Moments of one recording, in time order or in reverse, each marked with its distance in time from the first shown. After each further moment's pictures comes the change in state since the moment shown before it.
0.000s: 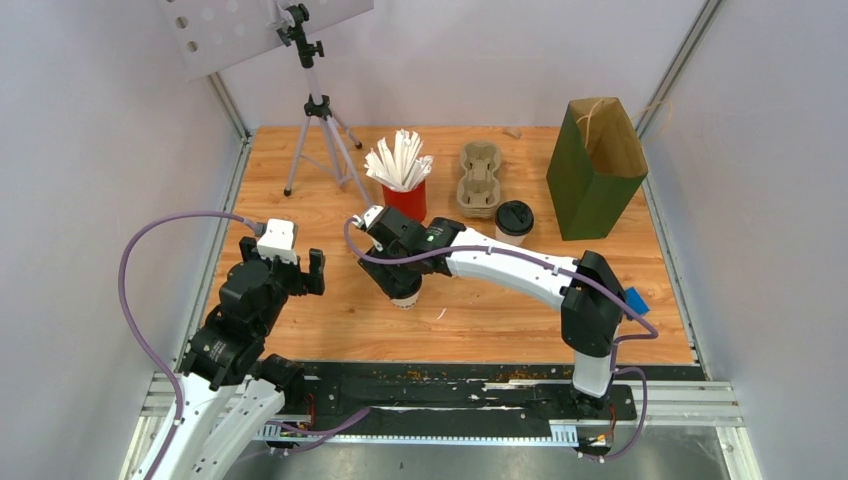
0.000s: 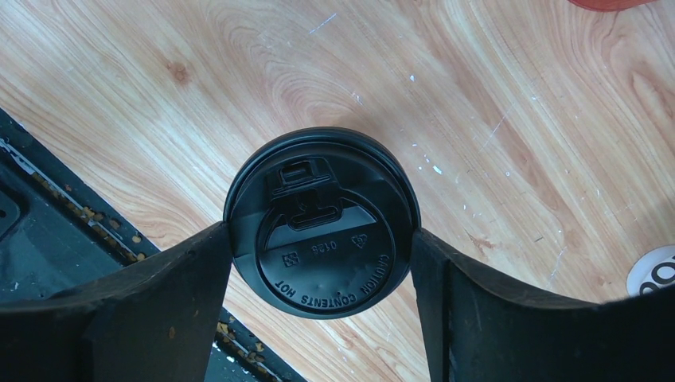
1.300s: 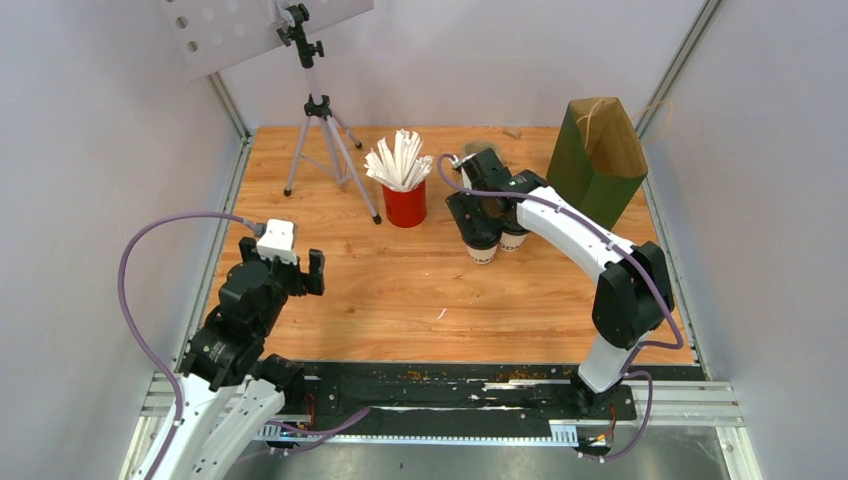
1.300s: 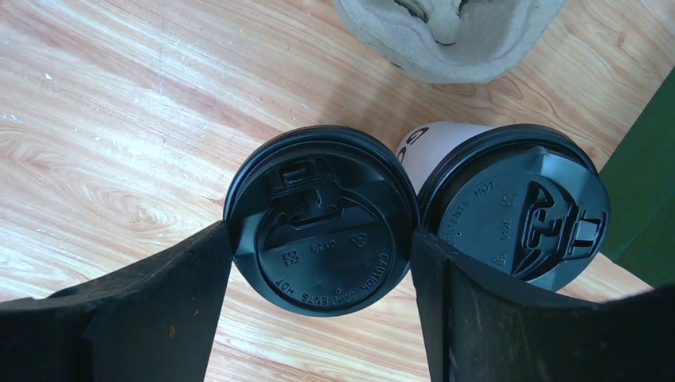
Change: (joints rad) left arm 0.000 -0.006 -0.001 0.000 0.000 0.003; right arm -0.467 -0.139 -0.132 -0.043 0.013 -0.105
